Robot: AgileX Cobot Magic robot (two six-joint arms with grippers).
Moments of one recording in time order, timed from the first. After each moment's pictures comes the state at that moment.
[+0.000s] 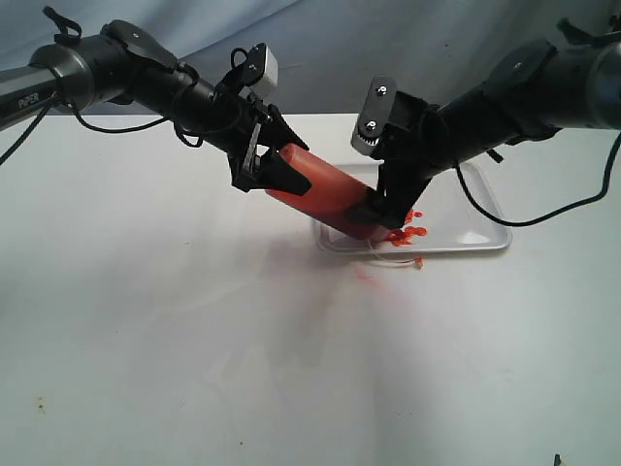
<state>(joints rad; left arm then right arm) -0.23 2.43 -2.05 -0.97 1.21 1.62 0.27 2.04 -1.42 0.79 0.59 -1.65</state>
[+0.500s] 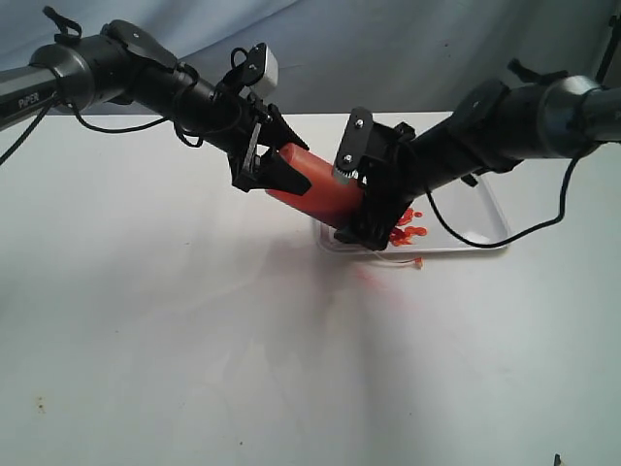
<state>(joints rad) -0.23 2.43 -2.05 -0.97 1.20 1.62 0.32 2.14 -1.42 0.79 0.44 -1.66</state>
